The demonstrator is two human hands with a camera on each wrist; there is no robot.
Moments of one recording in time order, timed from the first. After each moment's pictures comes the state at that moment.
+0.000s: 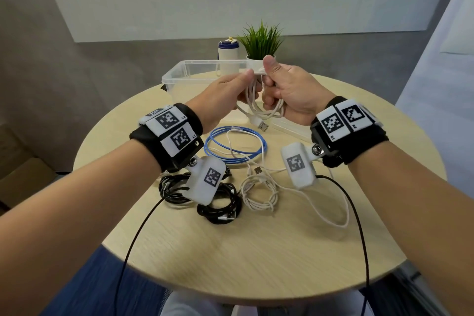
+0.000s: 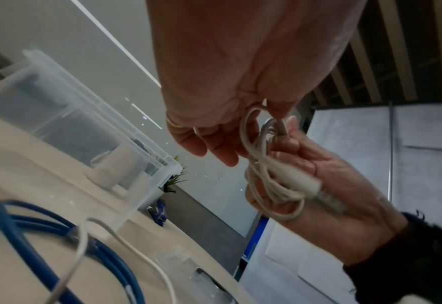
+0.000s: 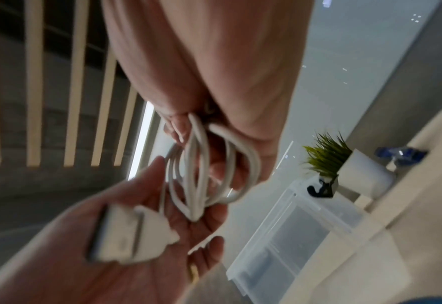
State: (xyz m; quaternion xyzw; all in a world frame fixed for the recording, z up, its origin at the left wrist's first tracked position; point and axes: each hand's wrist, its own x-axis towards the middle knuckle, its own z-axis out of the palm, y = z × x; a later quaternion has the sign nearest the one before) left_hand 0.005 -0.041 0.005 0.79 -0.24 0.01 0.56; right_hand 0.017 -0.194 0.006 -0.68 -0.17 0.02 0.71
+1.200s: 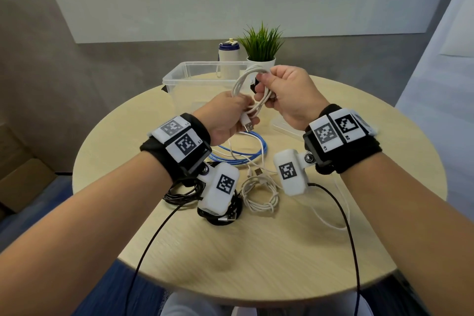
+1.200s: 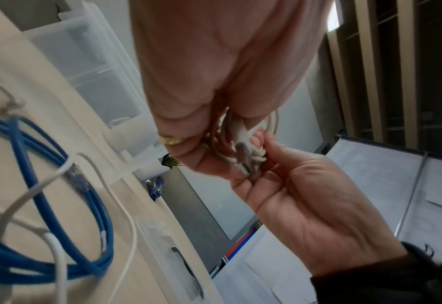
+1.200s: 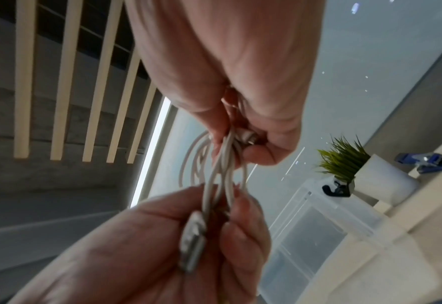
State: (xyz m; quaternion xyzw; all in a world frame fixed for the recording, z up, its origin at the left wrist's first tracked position) left_hand 0.006 -0.053 -0.011 0.70 -0.07 -0.08 0.70; right_hand 0.020 -0.185 -0.003 -0.72 -0.13 -0.10 0.68
